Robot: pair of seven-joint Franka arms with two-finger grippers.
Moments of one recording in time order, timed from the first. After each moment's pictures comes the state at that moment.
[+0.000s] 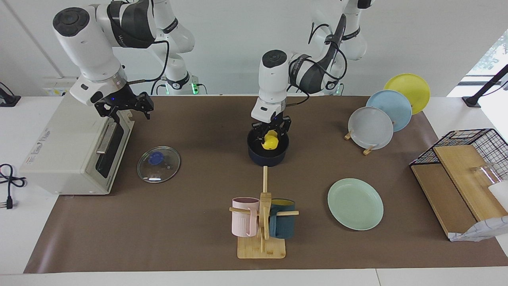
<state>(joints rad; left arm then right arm) -0.66 0.18 0.03 -1.74 0.04 1.98 -0.82 -0.01 -0.02 0.02 -1.74 -0.03 1.64 -0.05</state>
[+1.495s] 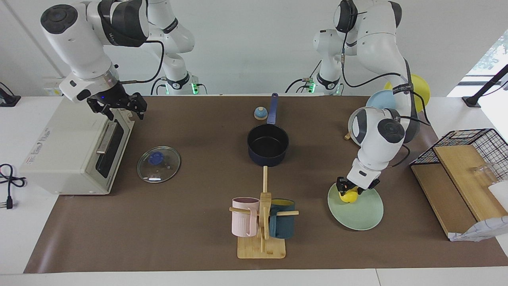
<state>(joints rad) -0.23 0.49 0.04 -1.65 -0.01 2.21 -0.15 -0.01 -0.02 -0.02 -1.73 -0.03 1.62 -0.05</state>
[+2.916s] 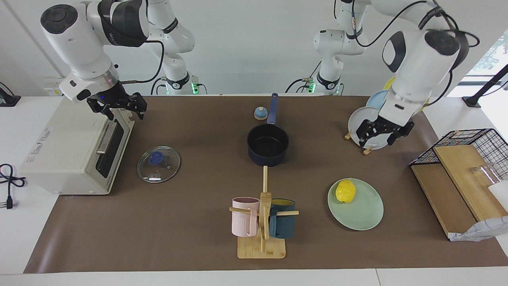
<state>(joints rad) -0.18 -0.12 0.04 -1.59 -0.01 1.49 -0.15 -0.01 -0.02 -0.02 -1.73 -0.03 1.62 -0.05</state>
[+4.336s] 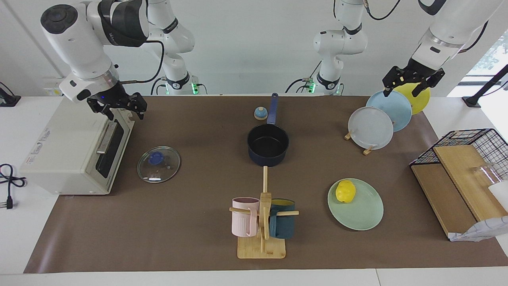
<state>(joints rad) -0.10 -0.06 0.06 -1.61 -0.01 1.45 0.03 -0.01 -0.02 -0.02 -1.73 -0.03 1.62 -0.05</state>
